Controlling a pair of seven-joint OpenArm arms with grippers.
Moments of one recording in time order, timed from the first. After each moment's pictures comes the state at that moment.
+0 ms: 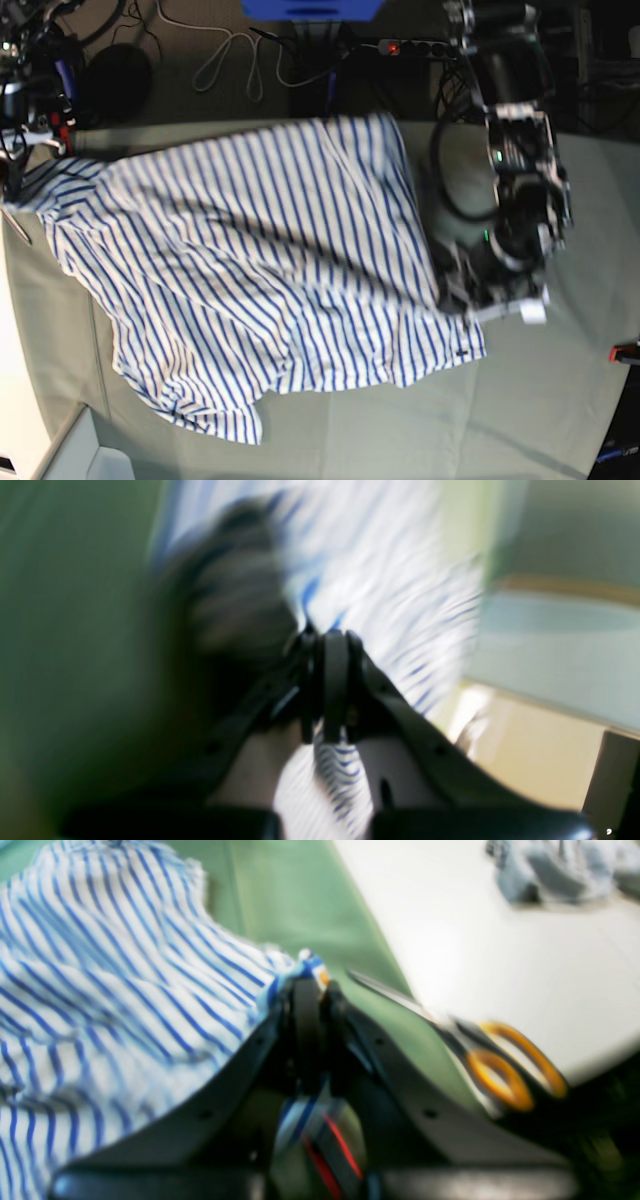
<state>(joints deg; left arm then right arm) -8.7 -0.9 -17.8 78.6 -53.9 12.1 42.7 -16.6 -3.1 56.7 96.0 5.4 39.7 -7.8</state>
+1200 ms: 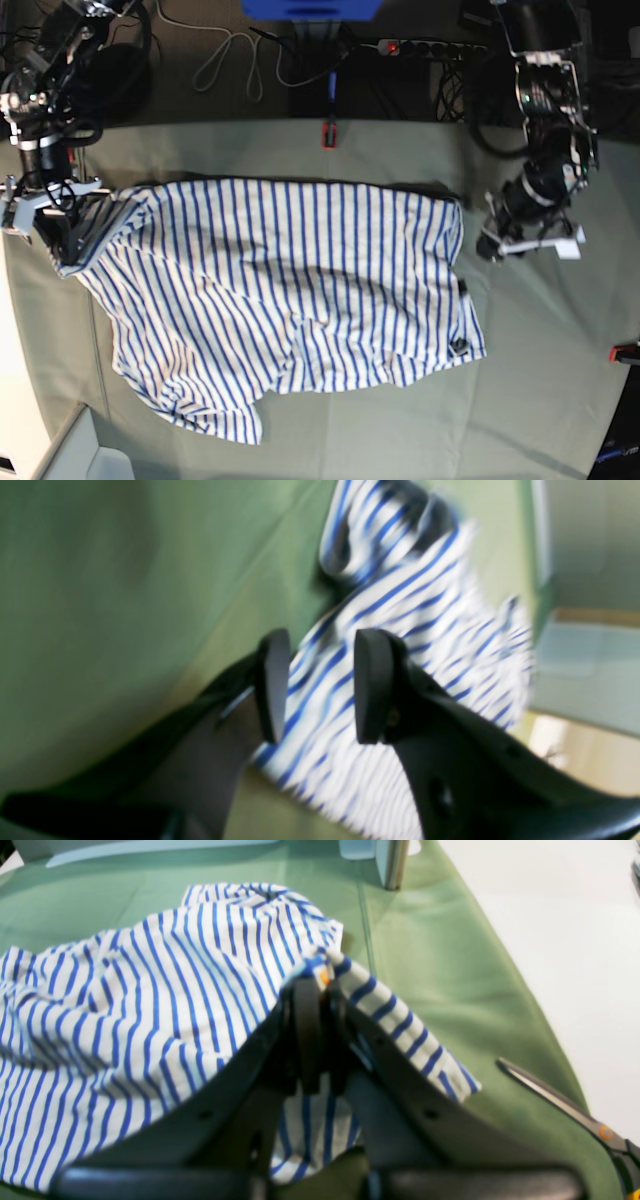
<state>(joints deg) 6.6 -7.4 -17.6 83.5 -54.1 11.8 38.2 -13.0 -3.1 43.3 96.0 5.5 39.8 -7.8</state>
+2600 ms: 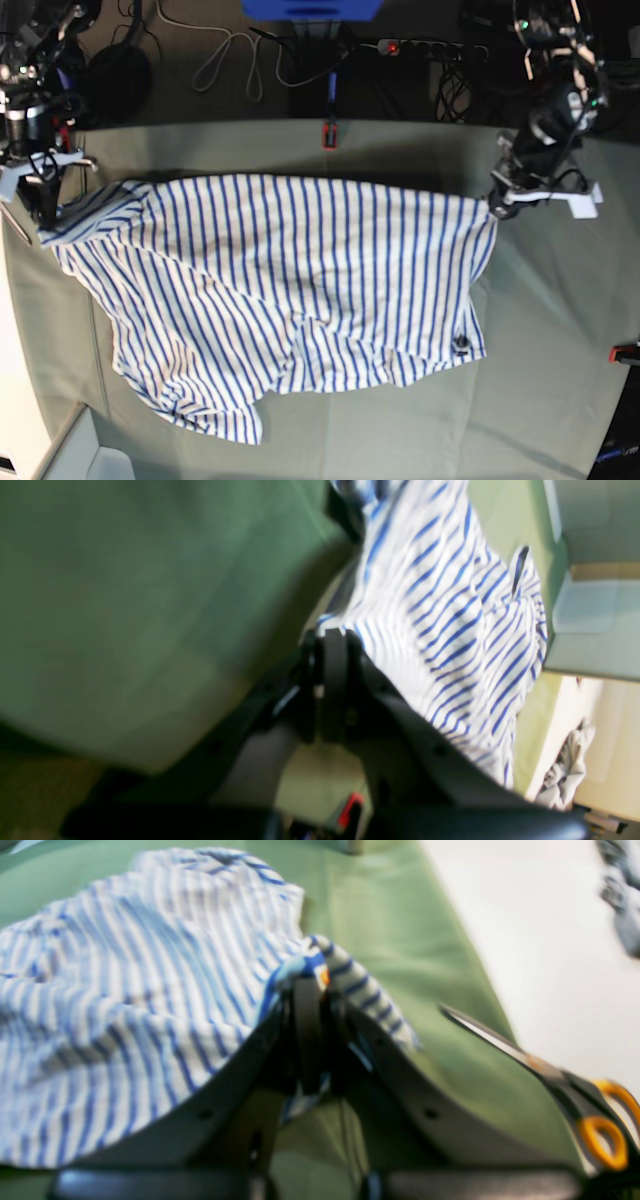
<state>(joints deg) 22.3 -5.9 -21.0 105.7 -54.5 11.6 39.5 -17.6 -2.8 48.6 96.3 5.5 39.8 -7.6</state>
